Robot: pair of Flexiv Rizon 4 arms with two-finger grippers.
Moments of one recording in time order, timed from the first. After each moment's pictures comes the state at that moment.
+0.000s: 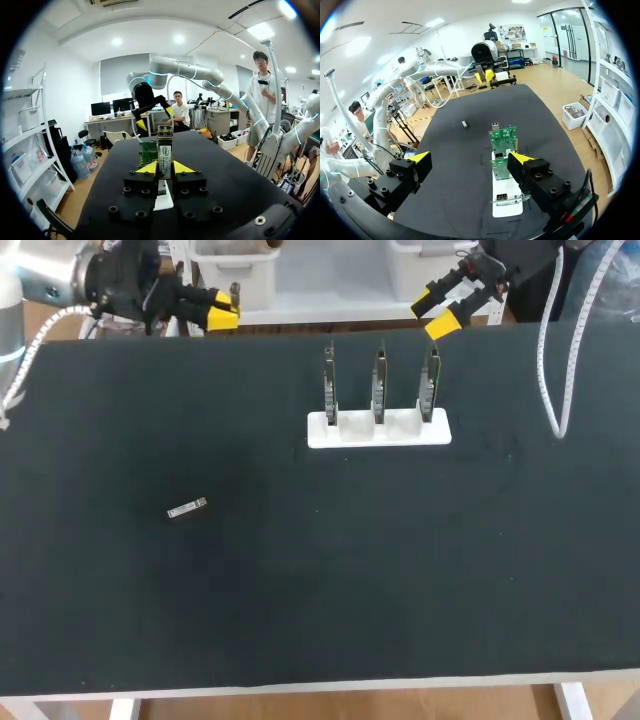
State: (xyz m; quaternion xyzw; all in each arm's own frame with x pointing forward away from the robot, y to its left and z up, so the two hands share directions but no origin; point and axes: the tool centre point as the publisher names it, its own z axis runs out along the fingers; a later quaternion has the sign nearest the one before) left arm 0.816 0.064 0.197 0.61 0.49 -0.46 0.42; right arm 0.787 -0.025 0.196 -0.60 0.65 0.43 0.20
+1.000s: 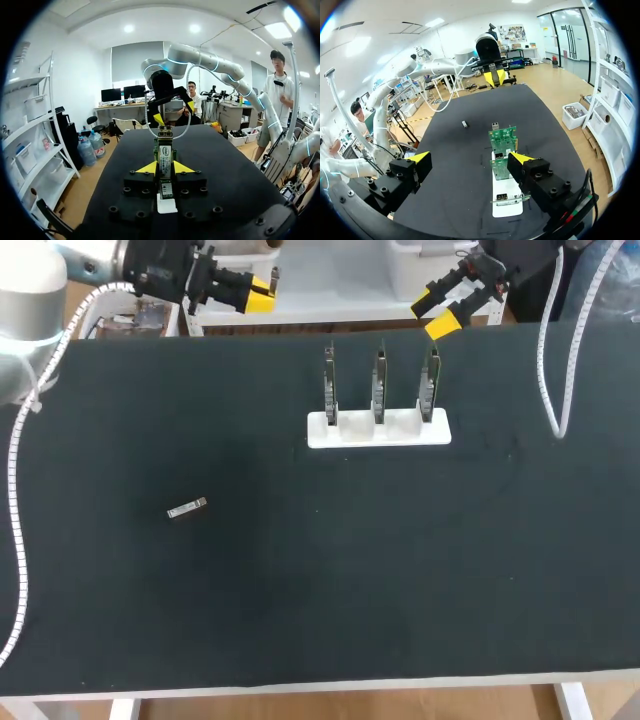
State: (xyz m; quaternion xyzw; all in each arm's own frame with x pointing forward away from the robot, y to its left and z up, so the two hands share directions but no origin) left arm 0.842 0.025 0.200 0.60 0.55 -0.42 0.41; right arm 0.787 -0.025 0.196 -0.60 0.65 0.43 0.21
